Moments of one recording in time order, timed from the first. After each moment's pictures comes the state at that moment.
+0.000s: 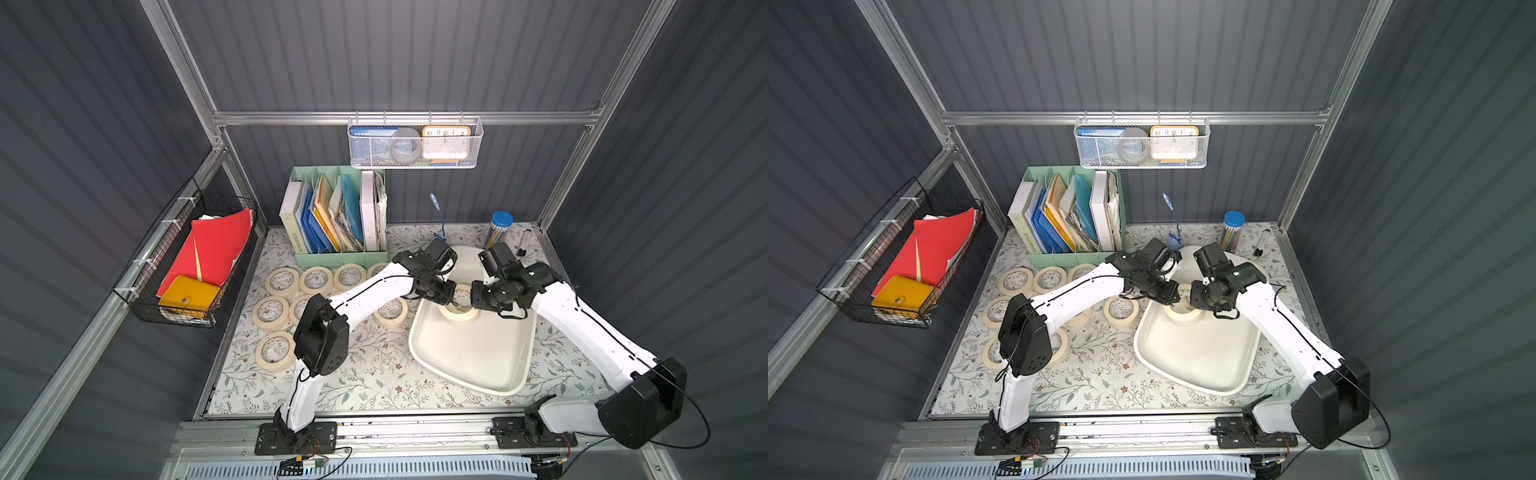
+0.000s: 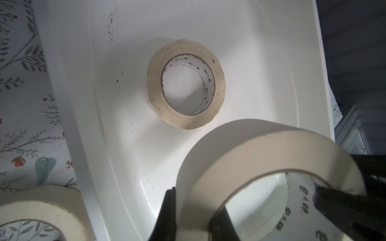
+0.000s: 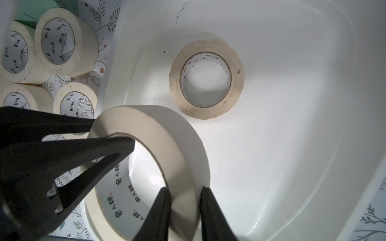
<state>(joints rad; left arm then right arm) -0.80 2.08 1.89 -0.83 0.24 -0.30 0.42 1.35 1.25 -1.03 0.03 0.53</state>
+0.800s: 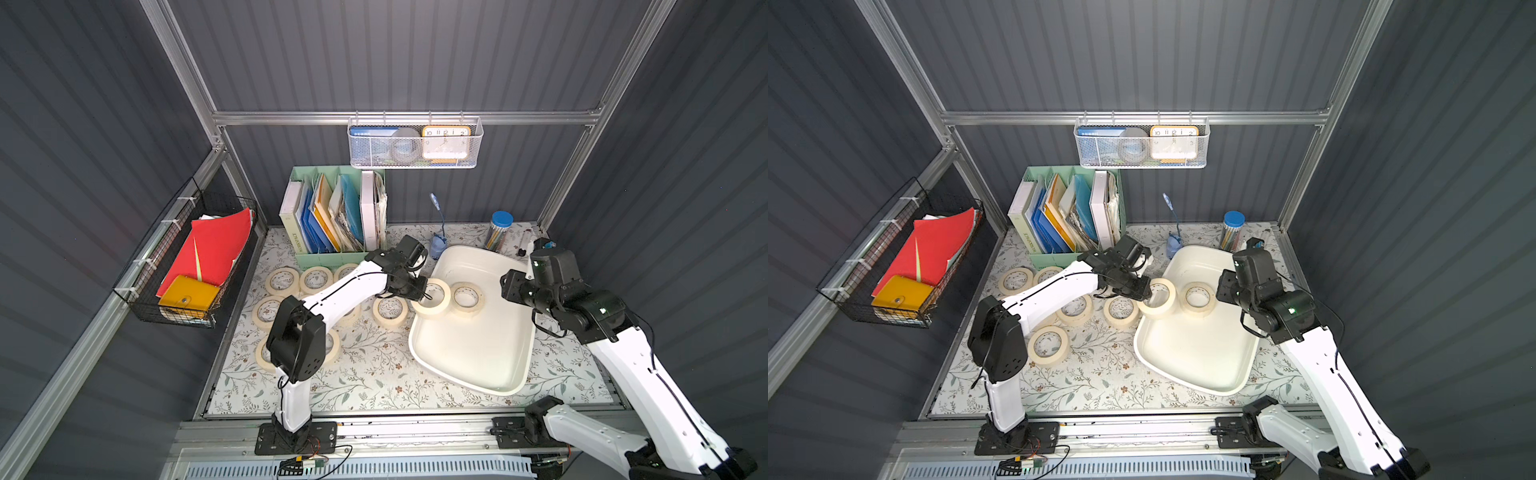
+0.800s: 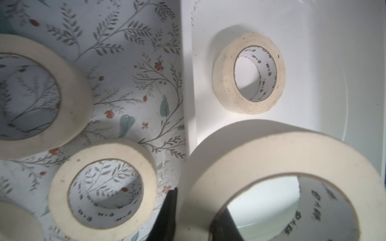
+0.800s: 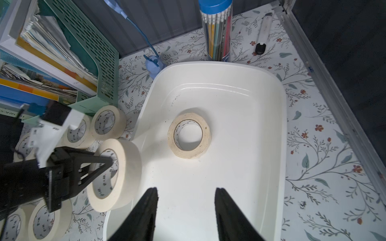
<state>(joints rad) -0.65 1.85 1.63 -0.81 0.16 -0.30 0.37 1.04 1.27 -0.99 0.23 0.54</state>
